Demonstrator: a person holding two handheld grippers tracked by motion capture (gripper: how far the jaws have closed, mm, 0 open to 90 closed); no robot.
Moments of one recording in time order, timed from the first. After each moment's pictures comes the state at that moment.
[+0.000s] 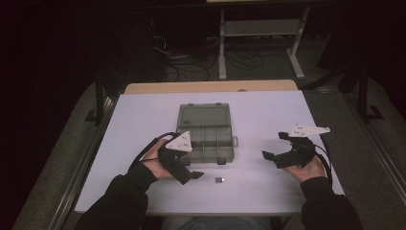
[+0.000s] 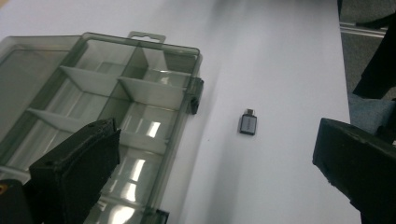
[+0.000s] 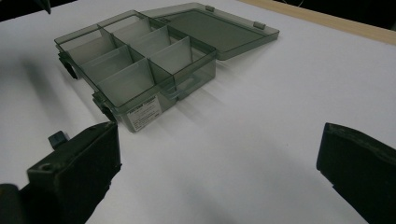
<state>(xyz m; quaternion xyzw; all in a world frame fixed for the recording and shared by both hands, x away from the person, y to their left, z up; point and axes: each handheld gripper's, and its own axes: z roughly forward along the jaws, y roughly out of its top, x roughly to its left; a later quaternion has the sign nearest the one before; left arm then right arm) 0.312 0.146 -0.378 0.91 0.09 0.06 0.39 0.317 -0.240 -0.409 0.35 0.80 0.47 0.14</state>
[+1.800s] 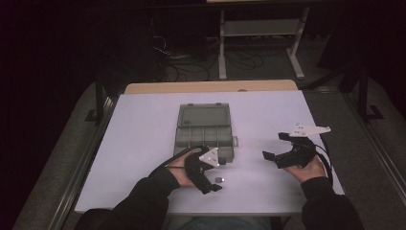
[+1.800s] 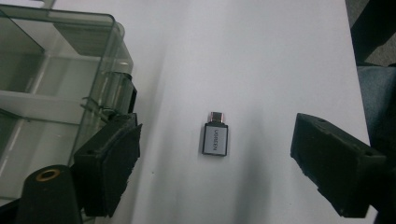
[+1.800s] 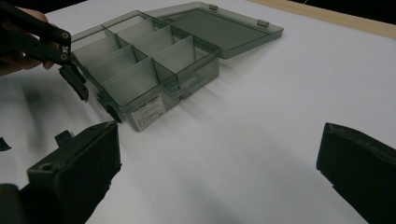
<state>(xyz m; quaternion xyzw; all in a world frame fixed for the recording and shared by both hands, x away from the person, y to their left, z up) 0.310 0.085 -0.428 0.95 0.04 0.00 0.32 0.318 -0.242 -0.409 0.35 0.80 0.48 0.13</state>
